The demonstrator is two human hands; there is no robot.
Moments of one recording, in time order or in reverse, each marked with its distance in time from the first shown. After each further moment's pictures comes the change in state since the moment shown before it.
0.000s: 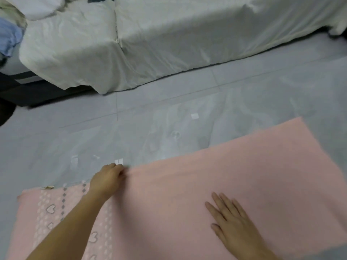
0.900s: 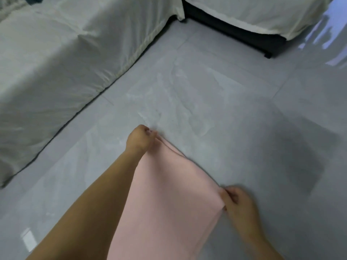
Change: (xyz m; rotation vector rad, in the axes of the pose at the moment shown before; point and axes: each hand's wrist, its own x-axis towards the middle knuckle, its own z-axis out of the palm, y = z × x) left_hand 0.069 0.555 -0.061 -0.331 -0.139 0.354; right_hand -0.132 0.211 -0.045 1.133 0.586 1.320
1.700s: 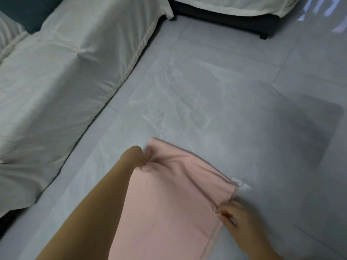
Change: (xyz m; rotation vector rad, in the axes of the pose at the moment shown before) left_hand -0.015 -0.035 -0.032 0.682 -0.366 -0.093; right_hand -0.070 0.010 0.012 -0.140 -0.195 -0.359
